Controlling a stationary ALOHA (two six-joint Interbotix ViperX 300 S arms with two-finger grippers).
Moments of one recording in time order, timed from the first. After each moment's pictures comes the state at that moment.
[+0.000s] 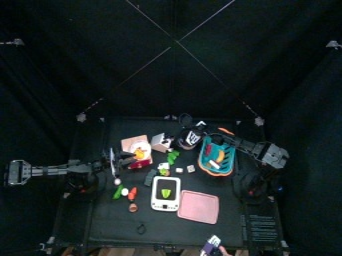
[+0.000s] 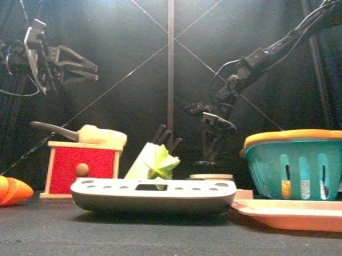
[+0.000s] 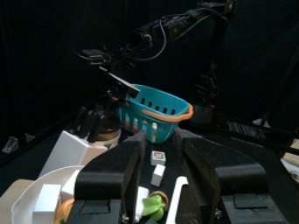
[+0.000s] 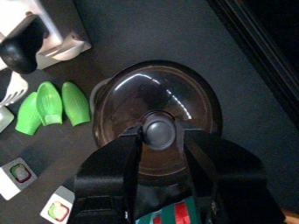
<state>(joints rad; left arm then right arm) 0.27 -0.76 1.32 -0.04 -0.68 -0.13 -0.65 0.07 0.34 -0.03 0.63 0.03</state>
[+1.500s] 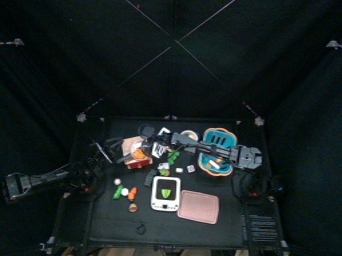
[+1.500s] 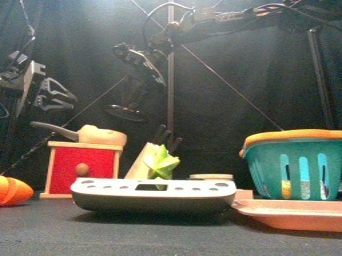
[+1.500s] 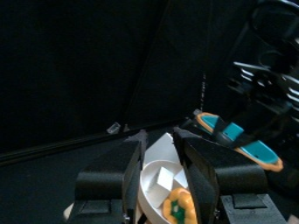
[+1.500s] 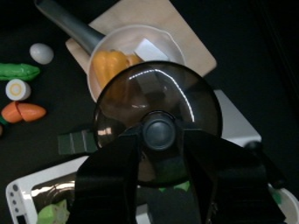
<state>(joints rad) 0.55 -0.81 1.46 -0.38 -0.84 -0.13 -0.26 0.44 -0.52 -0.07 0.96 0.09</state>
